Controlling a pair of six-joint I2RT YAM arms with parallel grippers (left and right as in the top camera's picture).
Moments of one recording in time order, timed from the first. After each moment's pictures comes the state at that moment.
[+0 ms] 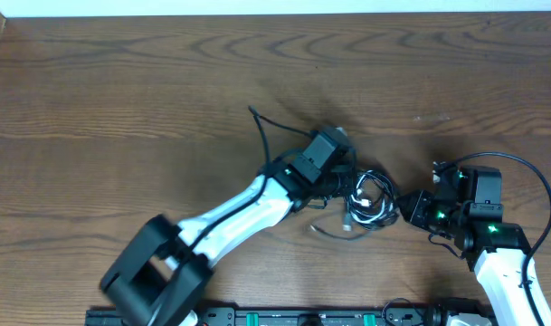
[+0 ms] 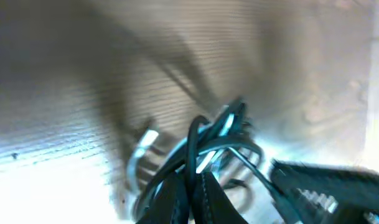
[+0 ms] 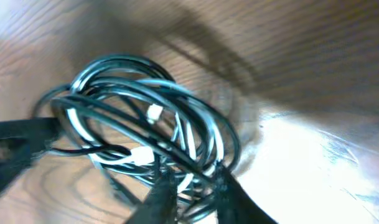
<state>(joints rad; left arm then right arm) -0.80 1.71 1.05 -0.22 0.28 -0.86 -0.05 1.03 0.50 -0.55 -0.45 0.41</state>
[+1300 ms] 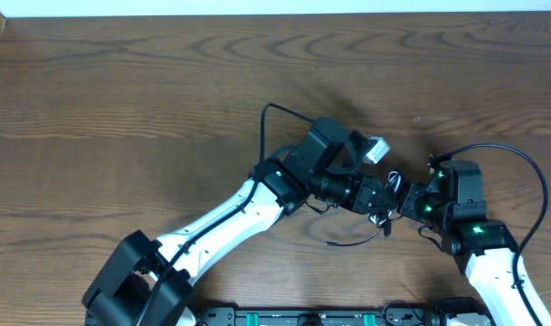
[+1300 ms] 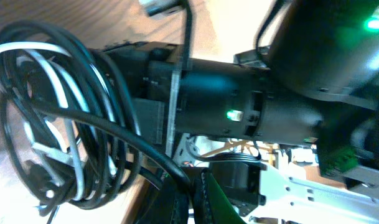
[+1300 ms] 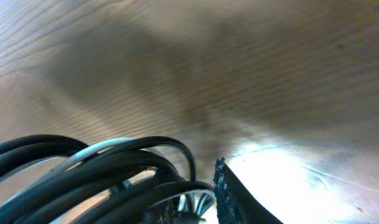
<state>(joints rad) -0.79 1.63 1.05 -0.05 0.92 -0.69 0.10 1.03 0.50 -0.45 -0.17 0.54</state>
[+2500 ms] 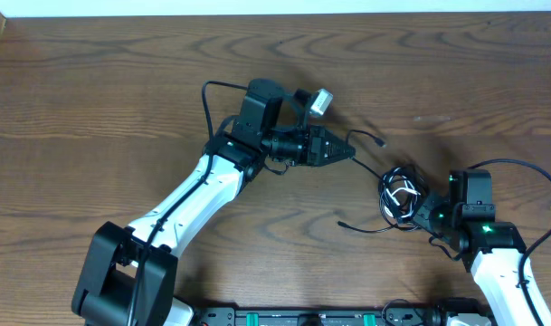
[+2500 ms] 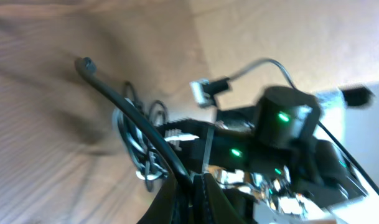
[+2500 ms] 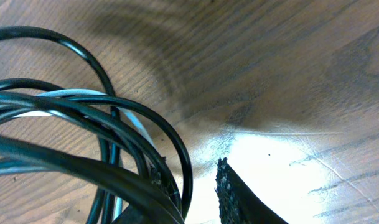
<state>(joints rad) -0.49 1.63 1.04 -0.01 1.02 -0.72 0.00 1.03 0.50 -0.62 -0.08 0.62</state>
